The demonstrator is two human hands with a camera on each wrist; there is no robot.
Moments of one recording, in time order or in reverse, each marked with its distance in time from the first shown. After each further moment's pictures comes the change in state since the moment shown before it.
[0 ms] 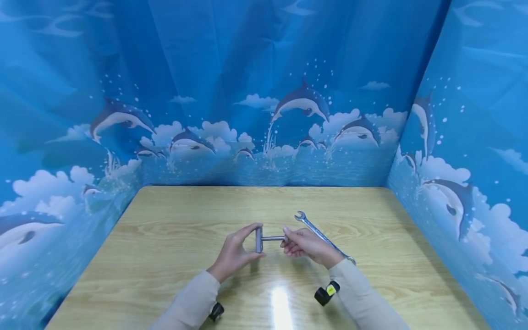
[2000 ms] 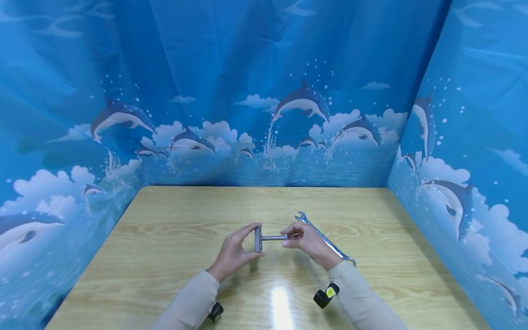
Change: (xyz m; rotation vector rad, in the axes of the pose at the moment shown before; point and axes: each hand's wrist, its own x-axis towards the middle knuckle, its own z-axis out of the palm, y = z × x) left_hand 0.000 -0.001 -0.001 0.021 0.003 -0.019; right_hand 0.004 0.002 0.005 -0.064 0.211 -0.100
